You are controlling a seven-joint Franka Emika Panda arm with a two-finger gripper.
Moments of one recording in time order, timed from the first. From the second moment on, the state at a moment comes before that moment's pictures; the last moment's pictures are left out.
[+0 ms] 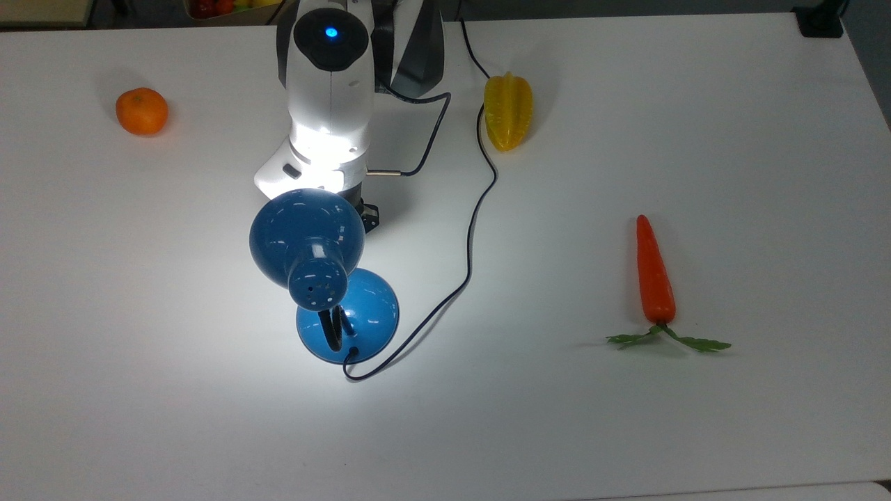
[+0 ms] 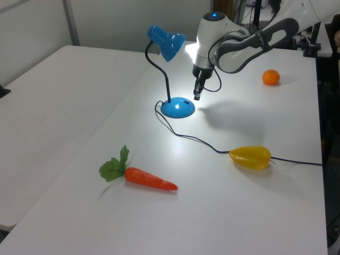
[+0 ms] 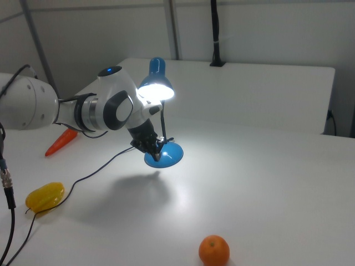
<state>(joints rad) 0.03 0.48 -0.01 -1.68 -0.19 2.36 -0.02</state>
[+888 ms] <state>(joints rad) 0.03 0.51 -0.01 -1.68 -0.19 2.46 -0.02</state>
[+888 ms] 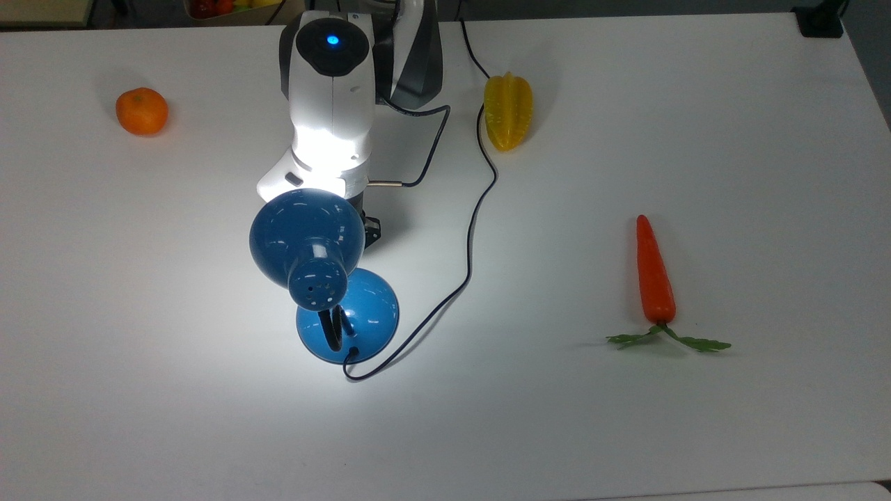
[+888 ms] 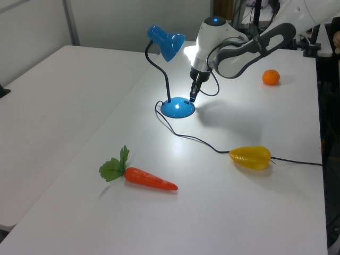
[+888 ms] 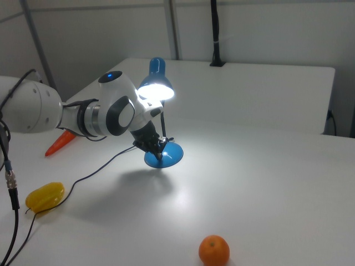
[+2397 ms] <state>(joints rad) 0.03 0.51 0.00 -1.68 -0.20 2.49 -0.02</state>
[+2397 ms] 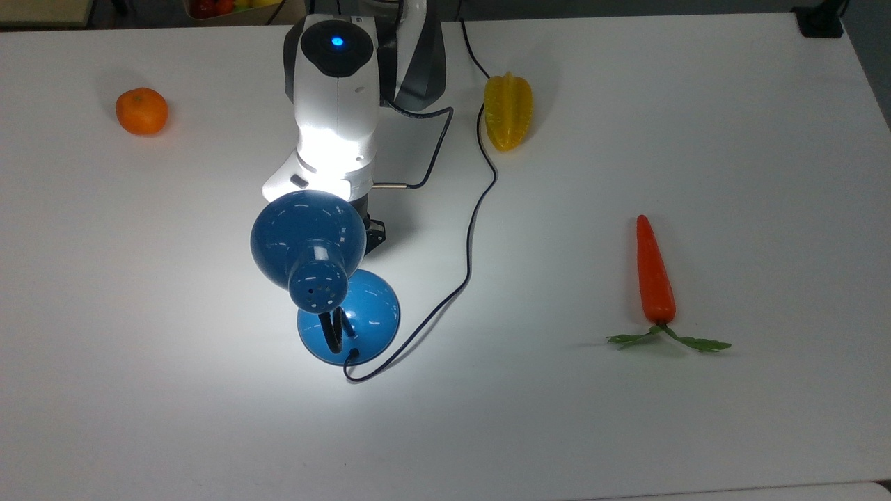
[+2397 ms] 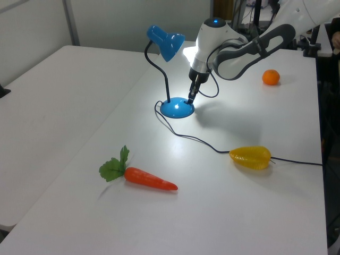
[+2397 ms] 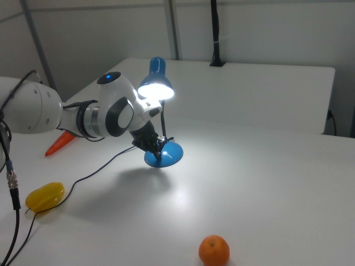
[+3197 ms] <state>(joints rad) 0.03 0.52 0.01 -1.70 -0.21 2.56 -0.02</state>
